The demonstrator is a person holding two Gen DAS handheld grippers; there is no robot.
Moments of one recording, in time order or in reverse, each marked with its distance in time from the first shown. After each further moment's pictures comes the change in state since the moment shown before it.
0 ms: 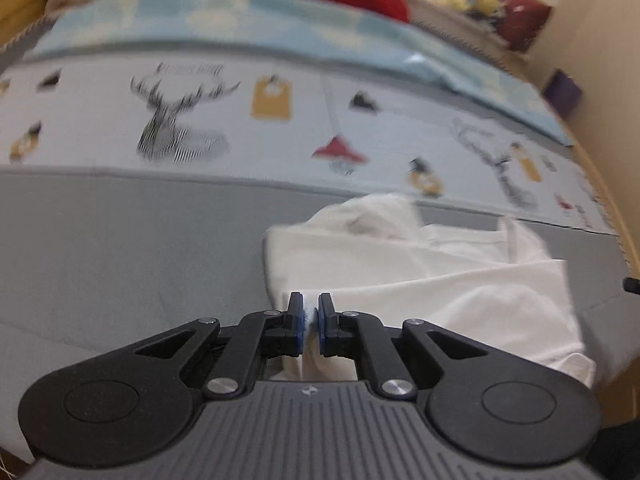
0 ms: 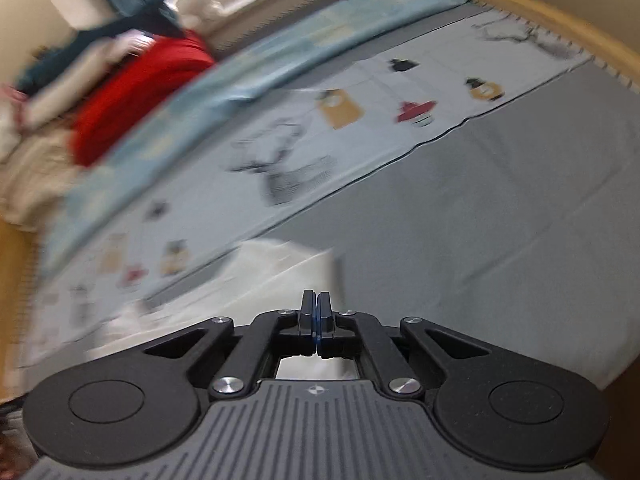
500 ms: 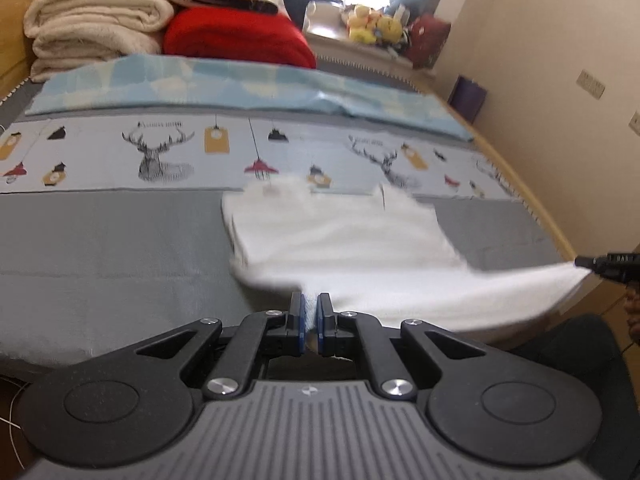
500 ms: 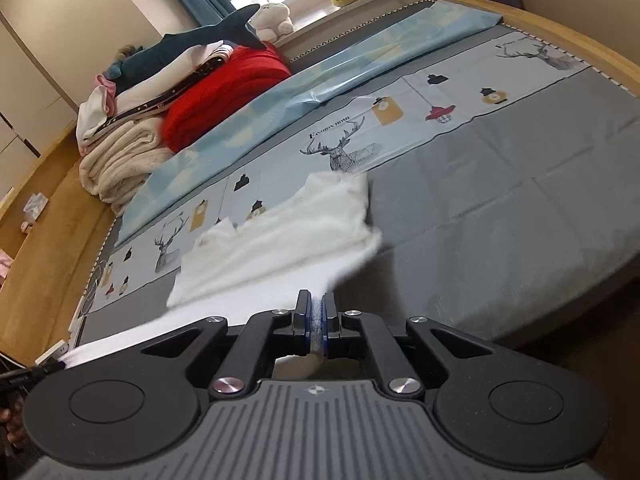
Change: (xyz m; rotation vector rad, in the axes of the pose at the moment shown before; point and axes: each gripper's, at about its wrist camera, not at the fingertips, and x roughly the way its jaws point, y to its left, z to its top) left arm -0.252 -0.042 -0.127 0.143 -0.151 -0.161; right arm -0.190 -0.043 -0.096 -0.057 -0.029 0.253
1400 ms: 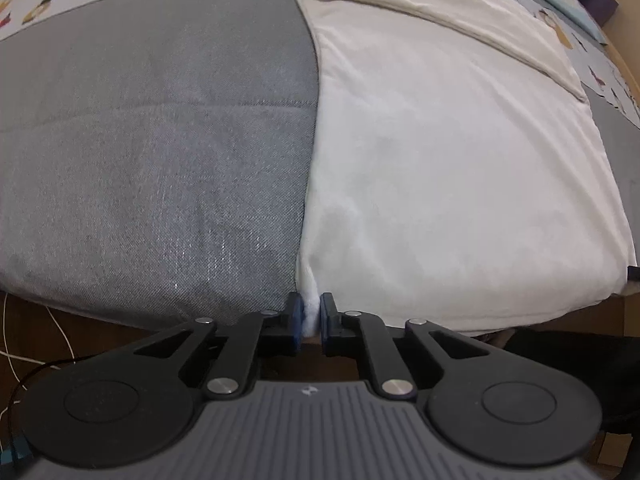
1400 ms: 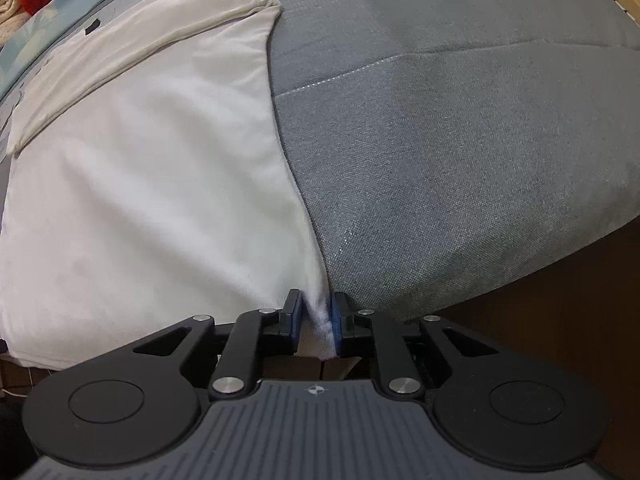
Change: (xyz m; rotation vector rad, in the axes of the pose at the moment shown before) left arm 0.260 0.033 -0.064 -0.134 0.450 0.233; right arm 0.222 -0.021 -0.064 -0.028 0.389 -0.406
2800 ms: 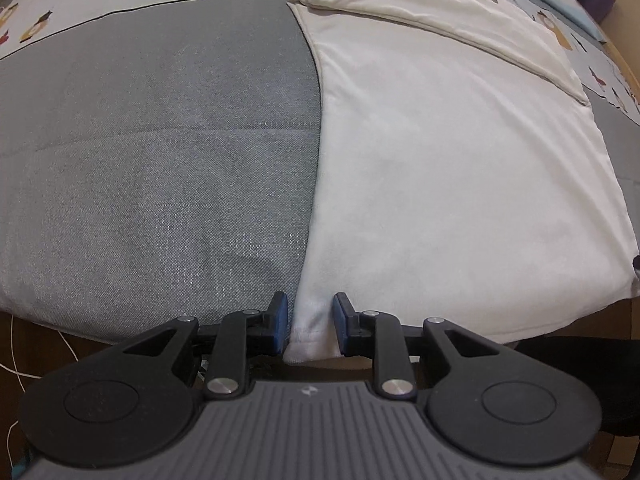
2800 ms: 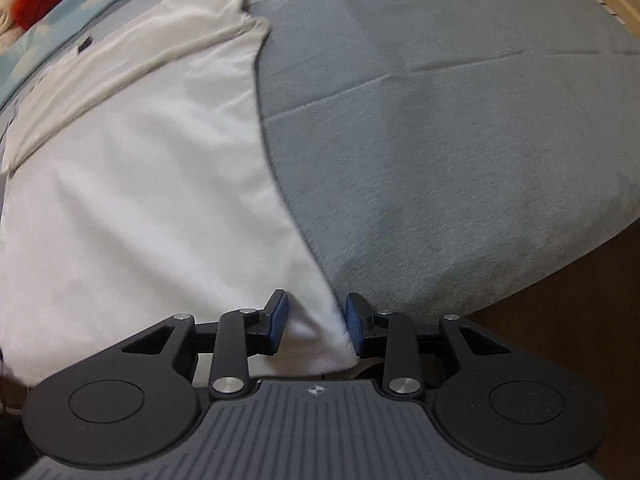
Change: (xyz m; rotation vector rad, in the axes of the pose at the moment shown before) left arm 0.007 -0.006 0.006 0.029 -0.021 0.029; right arm -0.004 -0.002 0.003 0.039 -0.062 -0.035
